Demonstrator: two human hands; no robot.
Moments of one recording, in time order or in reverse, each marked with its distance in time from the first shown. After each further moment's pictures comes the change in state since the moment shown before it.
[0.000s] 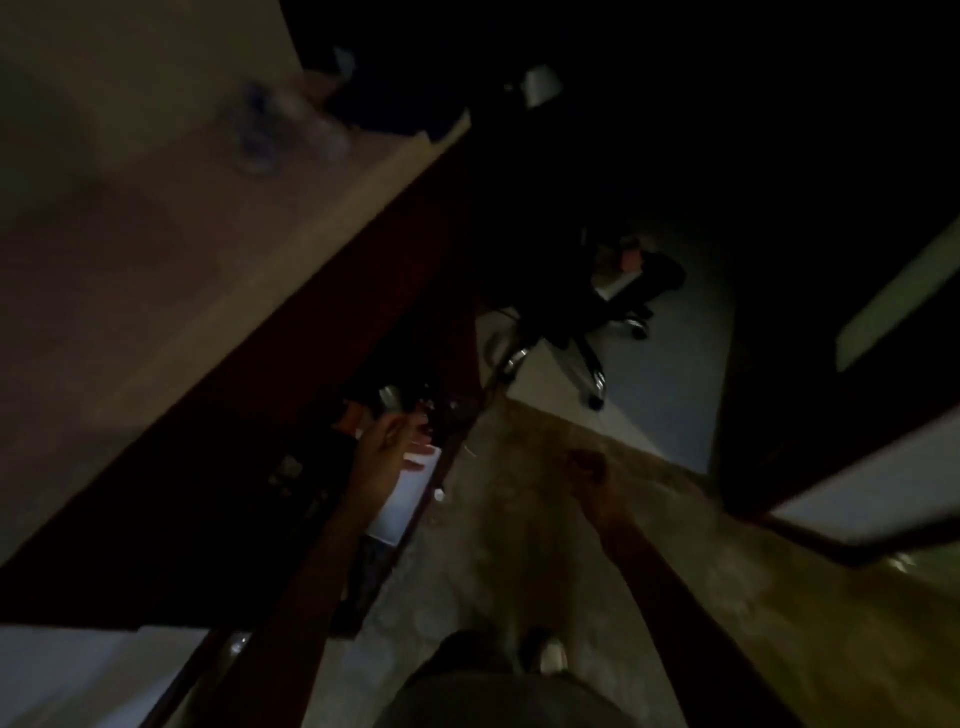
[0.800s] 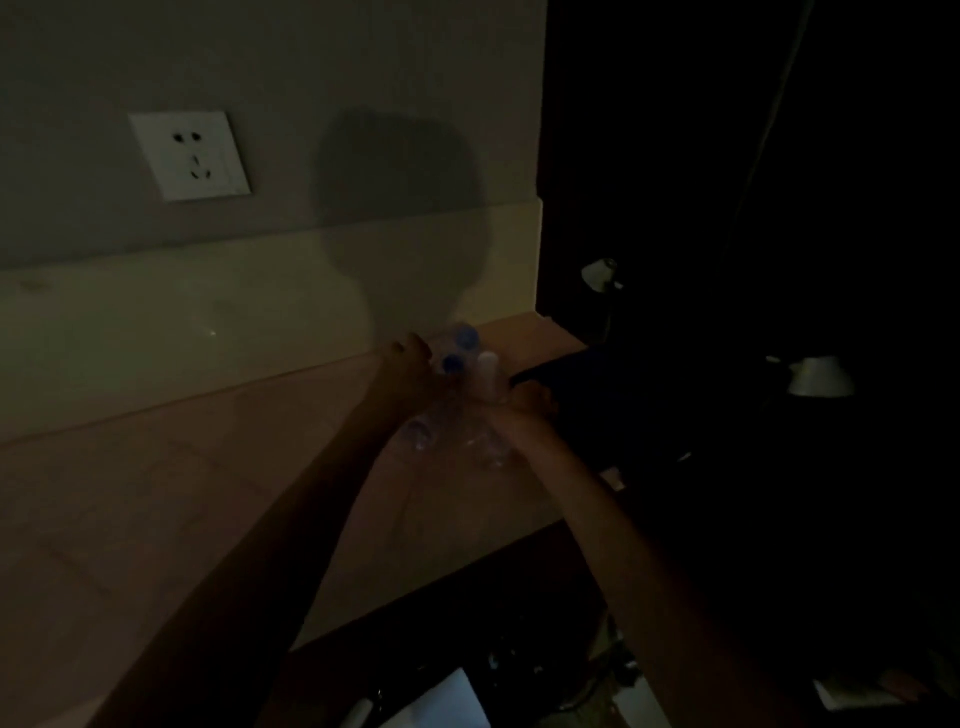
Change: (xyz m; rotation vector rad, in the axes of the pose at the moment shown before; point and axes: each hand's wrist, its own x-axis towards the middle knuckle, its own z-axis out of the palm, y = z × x) left_hand 0.314 0.281 -0.178 0.641 0.732 0.122; right_hand 0.210 -0.465 0.359 -0.704 -0.480 -0.358
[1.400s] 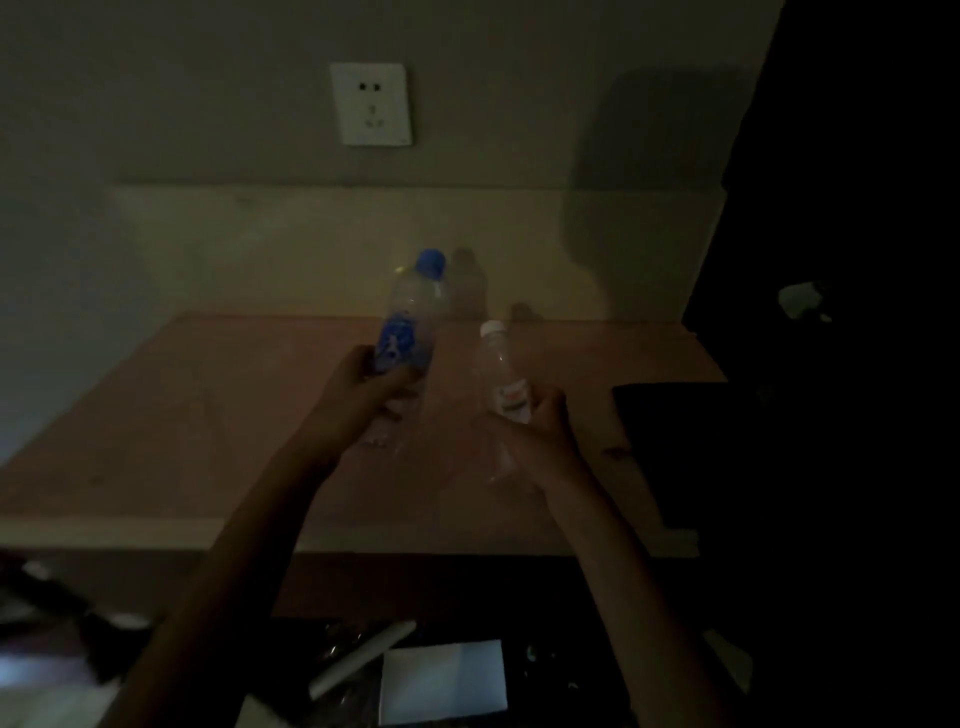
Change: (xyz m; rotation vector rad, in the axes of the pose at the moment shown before) left_hand -0.141 -0.026 -0.066 -0.667 0.332 -0.365; right_hand -0.015 0.013 0.041 0.287 -0.459 -0.082
